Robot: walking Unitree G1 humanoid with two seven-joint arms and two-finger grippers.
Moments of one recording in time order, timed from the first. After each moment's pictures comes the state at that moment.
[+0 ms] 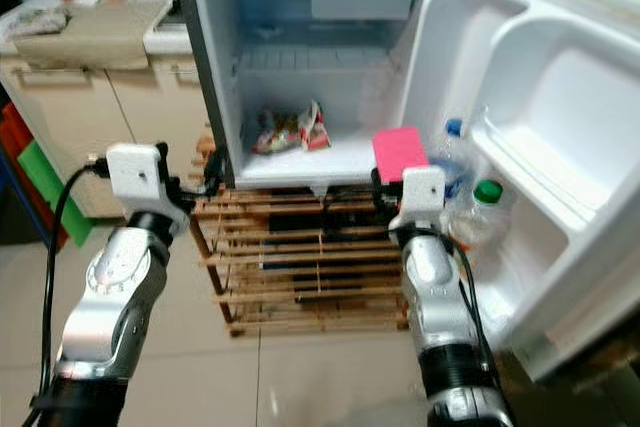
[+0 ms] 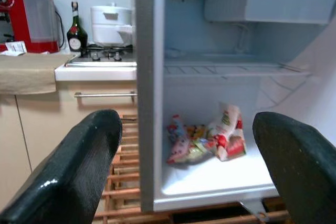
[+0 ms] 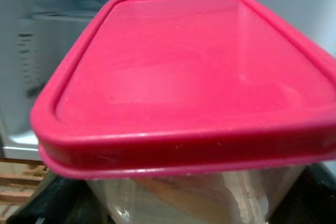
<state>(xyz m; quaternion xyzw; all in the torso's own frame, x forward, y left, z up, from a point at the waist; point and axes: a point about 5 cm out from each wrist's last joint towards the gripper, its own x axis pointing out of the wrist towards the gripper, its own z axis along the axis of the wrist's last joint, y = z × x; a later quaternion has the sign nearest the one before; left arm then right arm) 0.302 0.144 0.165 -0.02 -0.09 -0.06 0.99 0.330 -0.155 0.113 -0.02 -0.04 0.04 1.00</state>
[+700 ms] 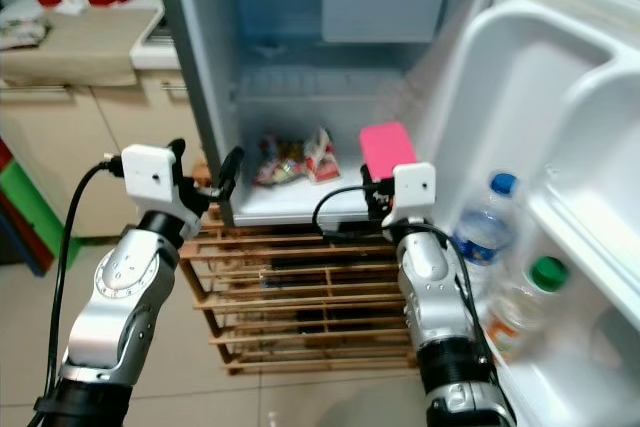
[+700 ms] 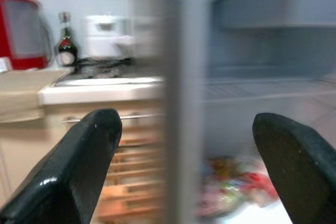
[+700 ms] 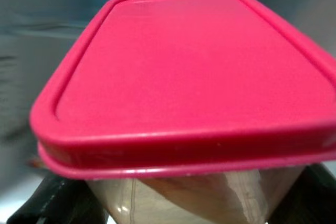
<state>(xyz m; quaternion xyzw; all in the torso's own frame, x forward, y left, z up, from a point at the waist) 0.297 0.142 0.170 0.00 -0.11 -0.08 0.99 0.336 -0.139 0.121 -0.01 -0.05 0.08 1.00</state>
